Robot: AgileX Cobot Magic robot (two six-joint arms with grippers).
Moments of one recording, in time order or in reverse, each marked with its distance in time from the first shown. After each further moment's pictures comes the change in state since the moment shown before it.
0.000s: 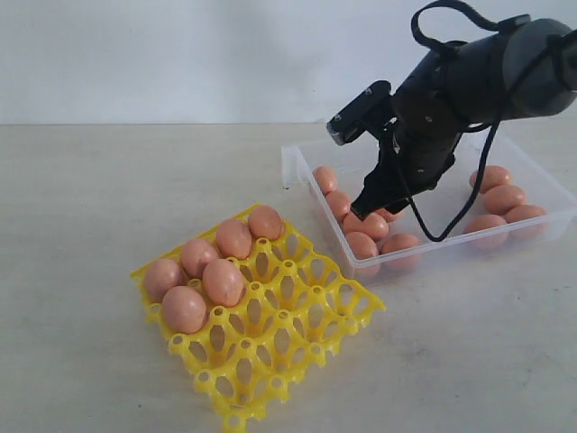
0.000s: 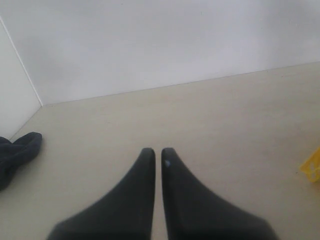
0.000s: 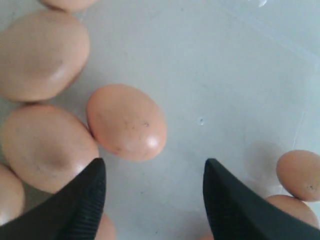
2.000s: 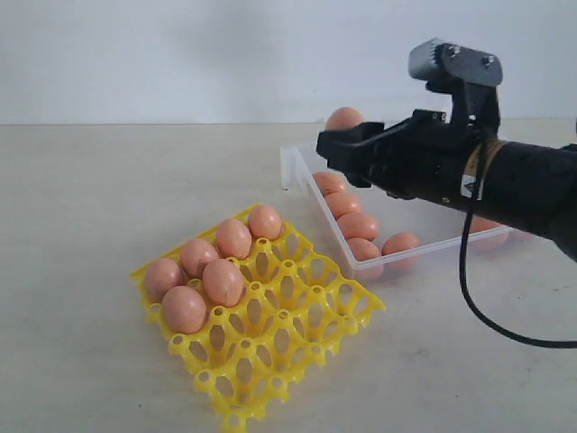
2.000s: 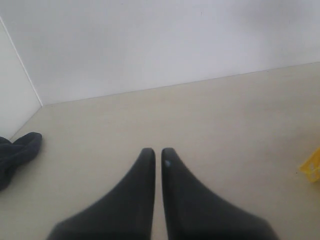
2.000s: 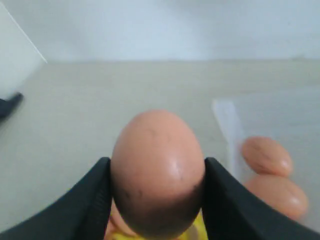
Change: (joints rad) left arm 0.000 0.000 0.000 0.000 0.000 0.000; right arm -0.026 -0.427 0.659 0.062 -1.181 0.603
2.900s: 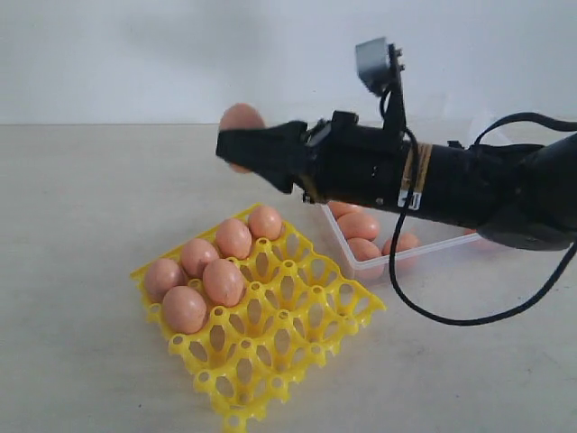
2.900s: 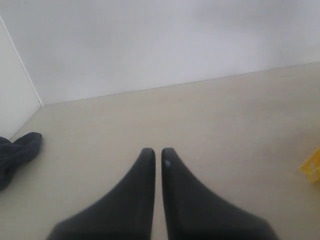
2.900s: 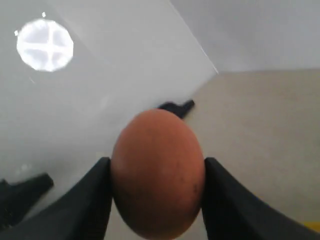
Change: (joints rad) left arm 0.000 0.000 0.000 0.000 0.000 0.000; right arm 0.000 0.262 -0.168 -0.415 -0.544 0.378
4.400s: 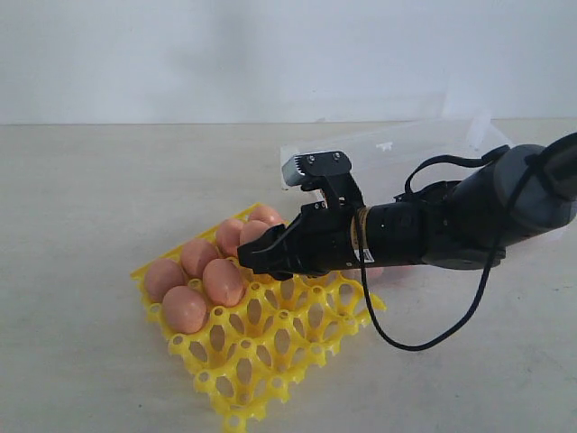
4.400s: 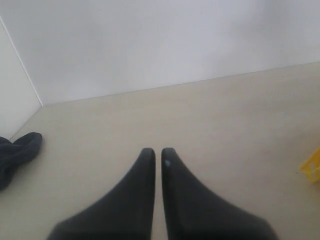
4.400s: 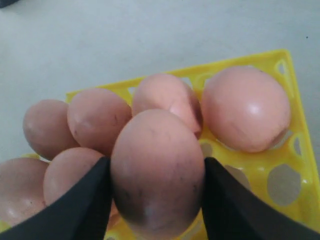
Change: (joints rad) left arm 0.000 0.000 0.000 0.000 0.000 0.000; right arm 0.069 0.219 -0.101 -0.099 0.477 -0.087
